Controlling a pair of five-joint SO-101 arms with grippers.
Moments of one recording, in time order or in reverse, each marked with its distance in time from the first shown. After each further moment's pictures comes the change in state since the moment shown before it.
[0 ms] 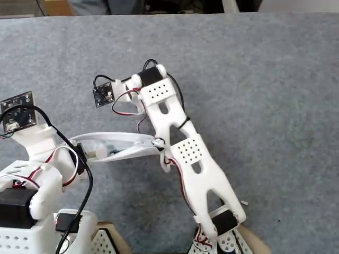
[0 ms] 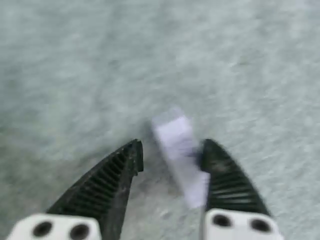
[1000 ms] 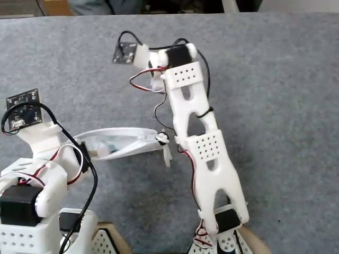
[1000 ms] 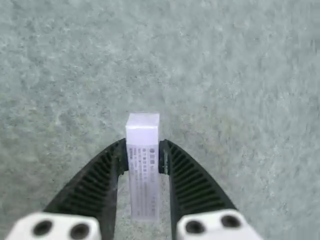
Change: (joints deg) left arm 0.0 0.1 -1.9 0.4 0.0; right arm 8.8 -14.9 0.3 3.0 -21.5
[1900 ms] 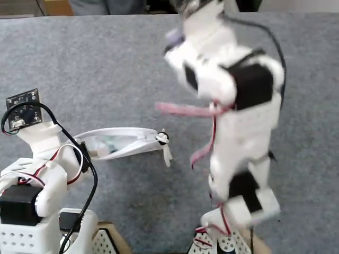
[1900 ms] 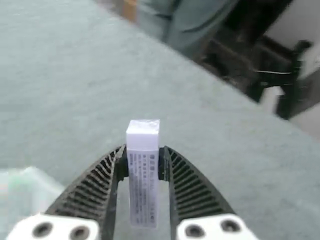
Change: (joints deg) left arm 0.0 0.0 0.0 0.0 0.0; right arm -4.4 -67.1 38.9 0.2 -39.9
